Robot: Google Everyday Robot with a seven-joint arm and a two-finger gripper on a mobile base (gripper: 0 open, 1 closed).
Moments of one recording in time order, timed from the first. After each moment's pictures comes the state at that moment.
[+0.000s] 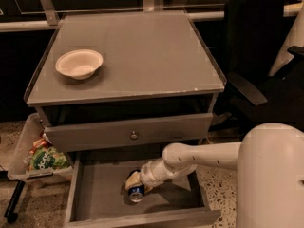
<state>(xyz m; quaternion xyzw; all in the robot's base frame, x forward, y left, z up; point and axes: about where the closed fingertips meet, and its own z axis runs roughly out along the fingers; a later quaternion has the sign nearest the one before) 0.497 0.060 0.405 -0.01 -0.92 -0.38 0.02</state>
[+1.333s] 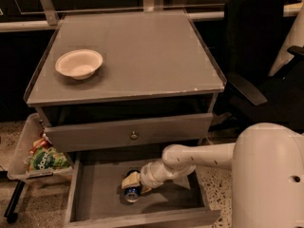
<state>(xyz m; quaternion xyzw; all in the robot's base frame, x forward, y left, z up) 0.498 0.062 0.389 -0.02 -0.92 -0.38 0.03</state>
